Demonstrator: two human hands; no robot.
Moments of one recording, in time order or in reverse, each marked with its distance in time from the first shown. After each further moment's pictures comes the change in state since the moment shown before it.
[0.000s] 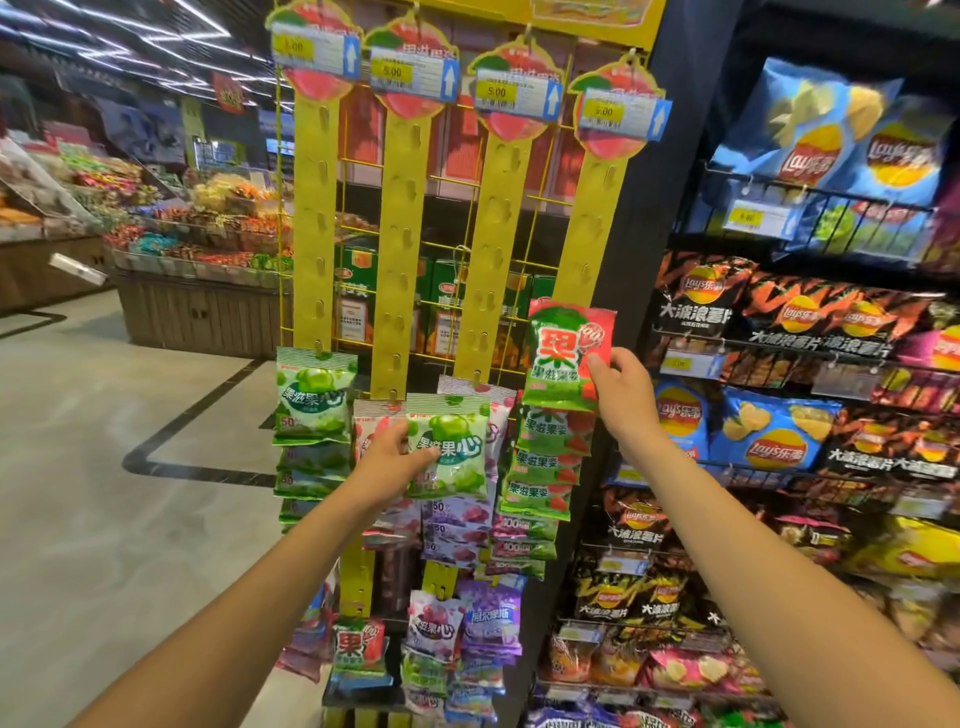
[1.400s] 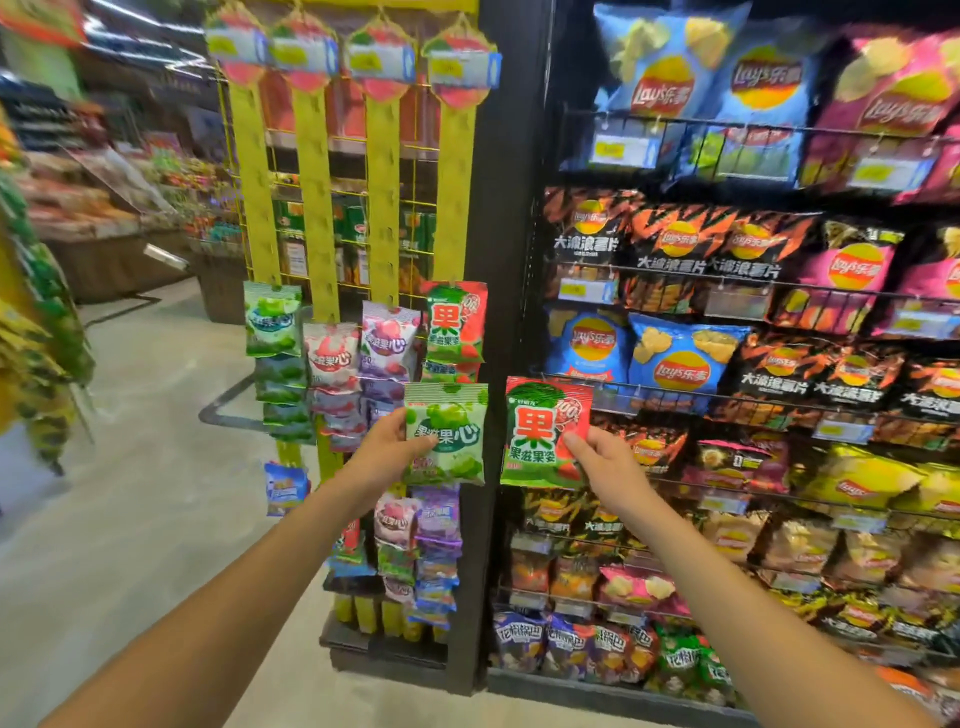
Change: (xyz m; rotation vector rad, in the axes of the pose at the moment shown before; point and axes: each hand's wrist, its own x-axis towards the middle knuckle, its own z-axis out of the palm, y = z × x) left_hand -0.160 0.050 0.190 -0.085 0.078 -0.122; right_hand -0.155 0.124 -0.209 -0.067 -0.412 0.042
